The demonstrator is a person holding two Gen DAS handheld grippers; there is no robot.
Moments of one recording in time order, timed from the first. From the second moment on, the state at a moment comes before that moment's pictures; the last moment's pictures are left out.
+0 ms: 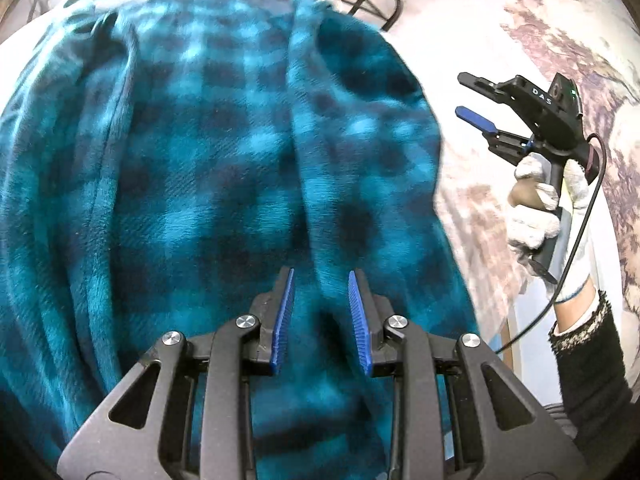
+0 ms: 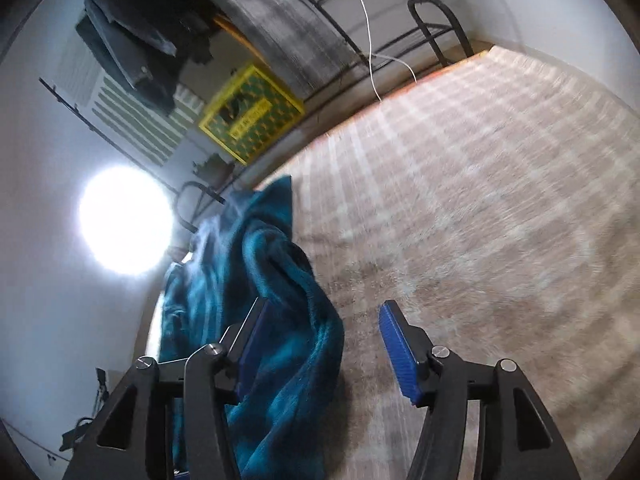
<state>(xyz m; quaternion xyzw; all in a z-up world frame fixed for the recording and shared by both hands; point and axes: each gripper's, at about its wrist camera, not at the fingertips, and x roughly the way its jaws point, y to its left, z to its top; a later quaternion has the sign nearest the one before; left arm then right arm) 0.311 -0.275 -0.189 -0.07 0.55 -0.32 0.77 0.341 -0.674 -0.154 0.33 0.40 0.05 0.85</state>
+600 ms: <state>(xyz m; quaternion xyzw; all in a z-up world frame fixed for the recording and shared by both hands) 0.124 -0.357 -0.164 0.12 0.43 -0.45 0.77 0.086 -0.707 -0.073 0.39 0.30 0.08 0.87</state>
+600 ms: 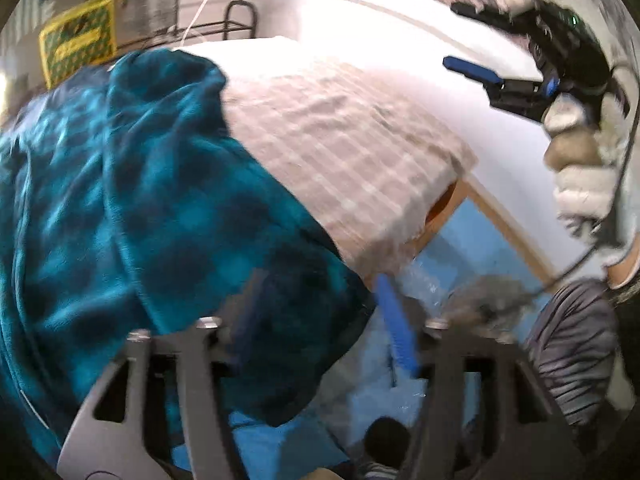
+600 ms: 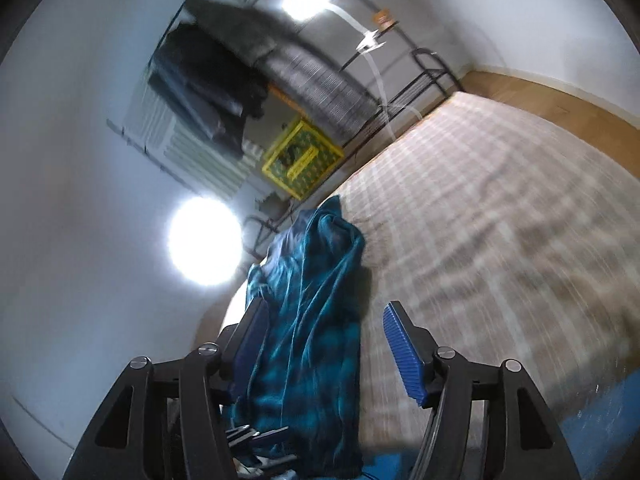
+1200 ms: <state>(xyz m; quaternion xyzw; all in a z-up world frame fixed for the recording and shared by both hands) 0.127 -0.353 -0.192 0.15 0.44 -0.42 0.78 0.076 -0.739 -0.115 0.45 0.30 0.05 0.84</state>
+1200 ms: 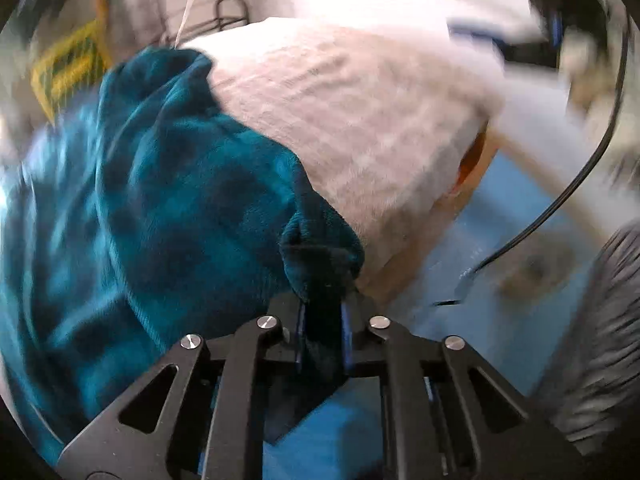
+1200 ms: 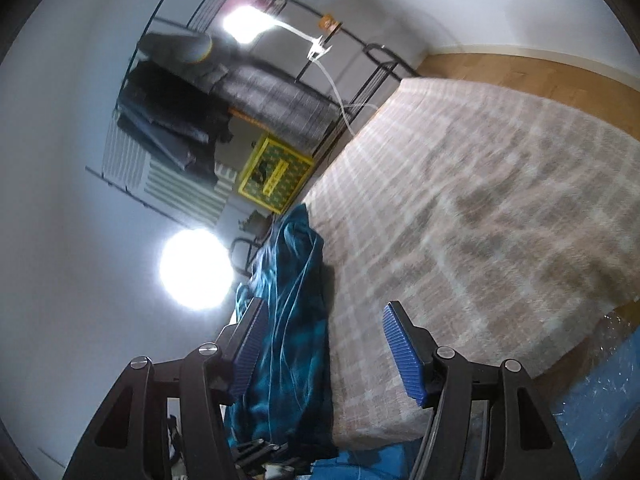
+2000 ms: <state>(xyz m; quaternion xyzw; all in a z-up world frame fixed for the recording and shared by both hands) 0.134 -0.298 -0.159 -0.07 0.46 -0.47 0.75 0.294 -0.649 -0.224 0.43 0.42 0.09 0.79</state>
